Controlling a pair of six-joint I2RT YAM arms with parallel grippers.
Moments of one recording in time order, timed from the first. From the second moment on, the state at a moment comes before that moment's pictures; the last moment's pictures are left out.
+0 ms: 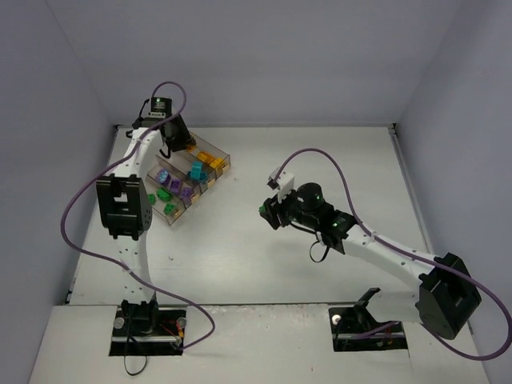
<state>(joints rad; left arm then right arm) -0.07 2.11 1.96 -0.68 0.17 -0.53 0.71 1.24 0.73 0.09 -0.15 -0.03</state>
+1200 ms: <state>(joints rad) -0.04 2.26 2.04 -0.56 0.19 -0.59 0.71 1.17 0.72 0.02 -0.12 0.02</state>
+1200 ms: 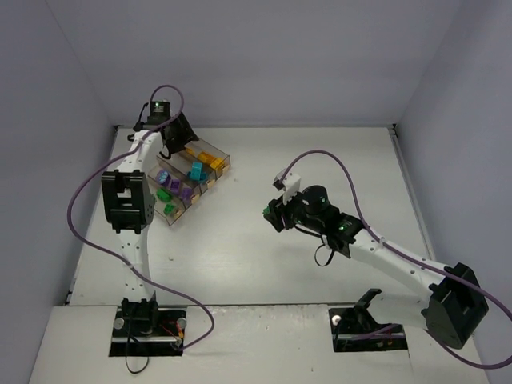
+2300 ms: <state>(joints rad) -0.51 1.67 1.52 -0.72 0.83 -0.34 0.71 1.19 0.79 0.01 -0.23 -0.08</state>
